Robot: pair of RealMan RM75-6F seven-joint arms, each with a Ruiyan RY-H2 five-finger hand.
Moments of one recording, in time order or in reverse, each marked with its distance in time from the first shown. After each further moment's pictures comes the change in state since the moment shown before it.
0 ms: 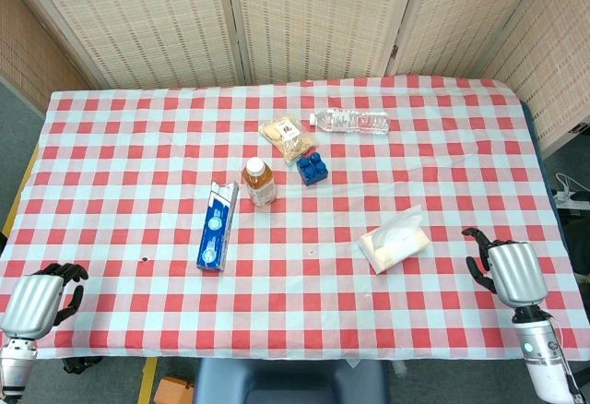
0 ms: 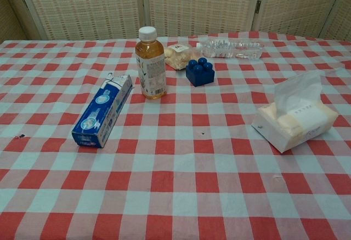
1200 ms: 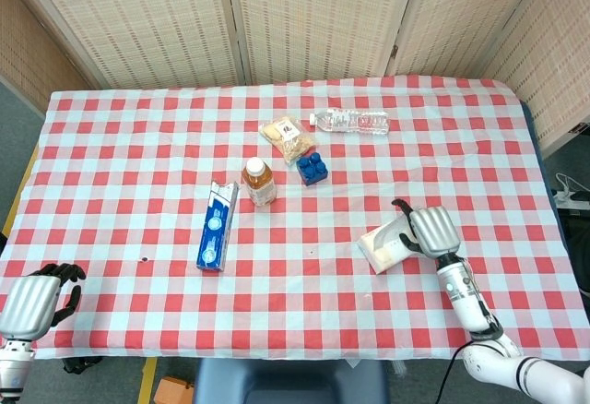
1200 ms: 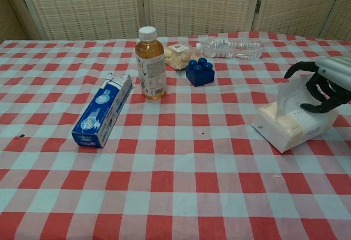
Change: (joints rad) left arm 0.008 0.008 -0.002 -0.016 0.002 0.014 -0.002; right arm 0.296 -0.285 0.113 0.268 0.147 -0.401 -0.027
